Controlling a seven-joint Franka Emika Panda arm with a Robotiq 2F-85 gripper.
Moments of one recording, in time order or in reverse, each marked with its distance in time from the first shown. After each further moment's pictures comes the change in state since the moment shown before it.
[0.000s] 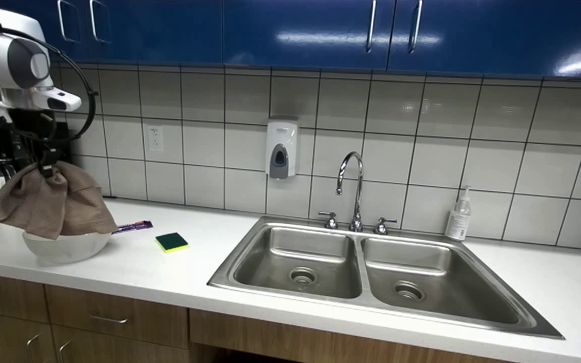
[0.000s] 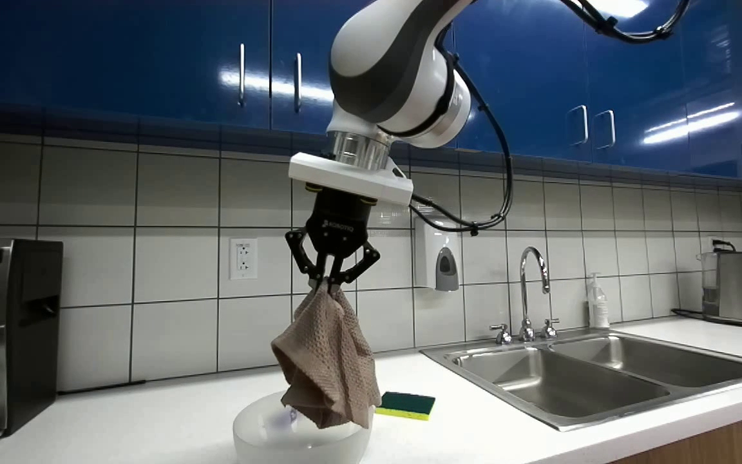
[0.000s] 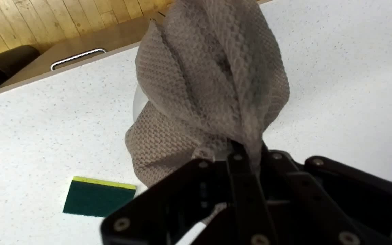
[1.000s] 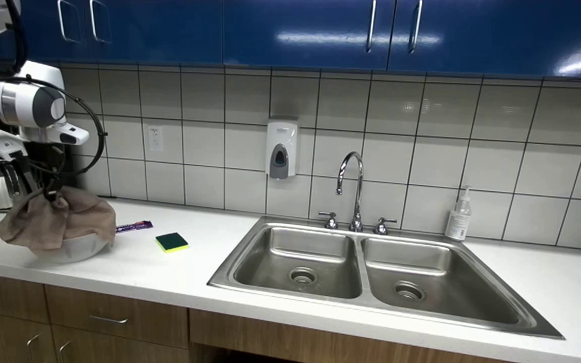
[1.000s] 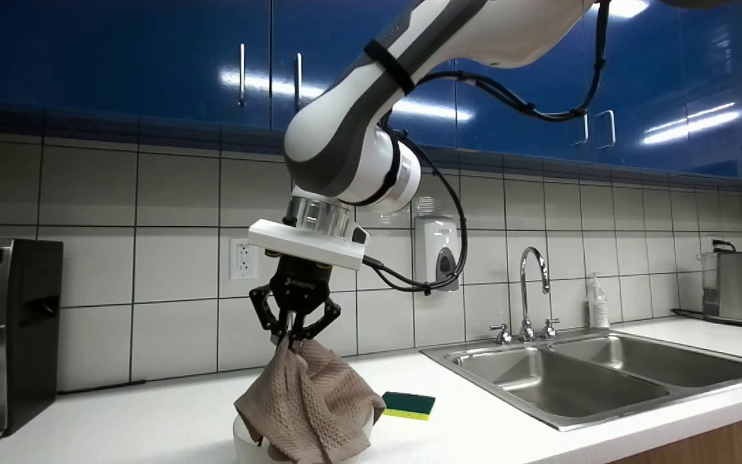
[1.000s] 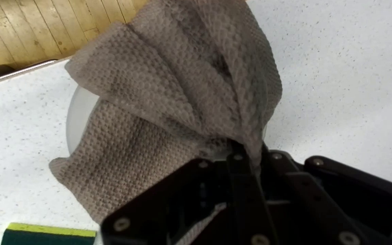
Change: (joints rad) arm 0.056 0.297 -0.037 0.187 -0.004 0.058 0.000
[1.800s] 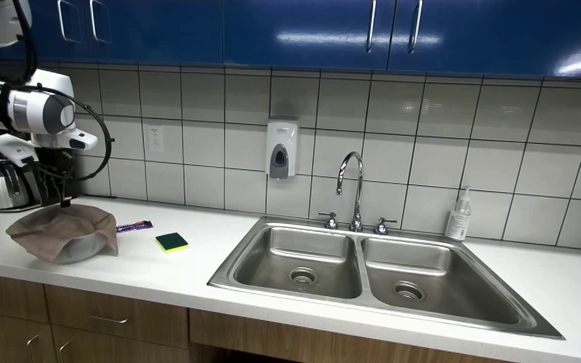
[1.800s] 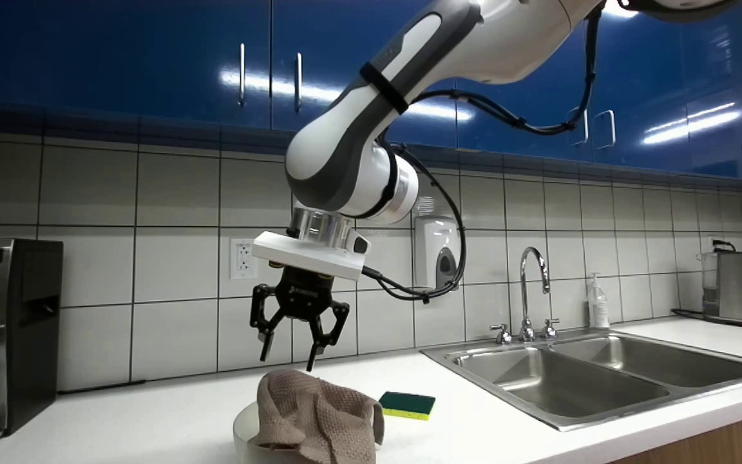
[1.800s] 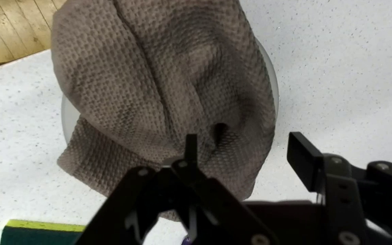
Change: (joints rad) arm 0.019 0.042 -0.044 0.031 0.000 0.015 0.000
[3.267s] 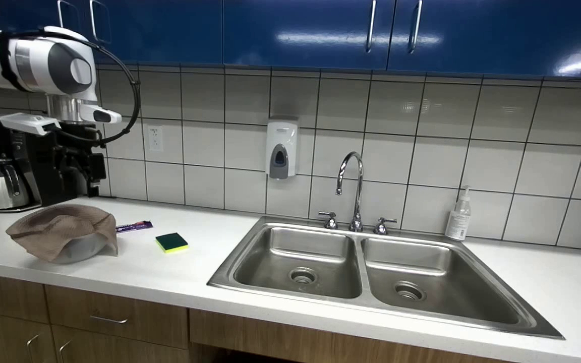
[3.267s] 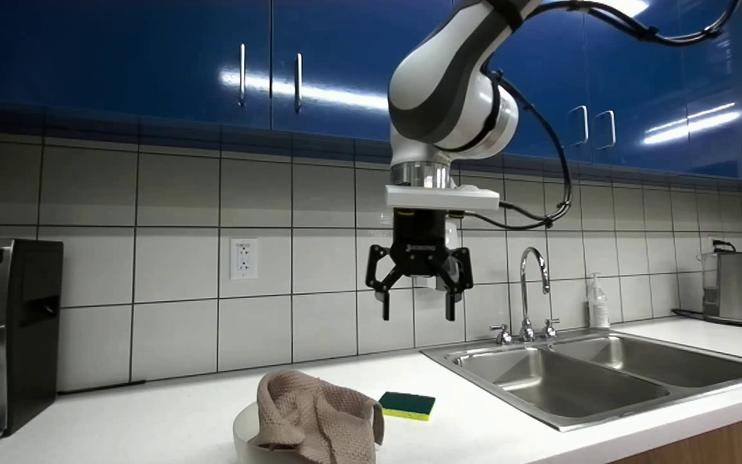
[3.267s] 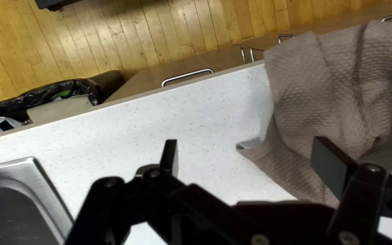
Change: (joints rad) arm -0.118 -0.422 -0.058 -0.325 0.001 -0.299 -0.202
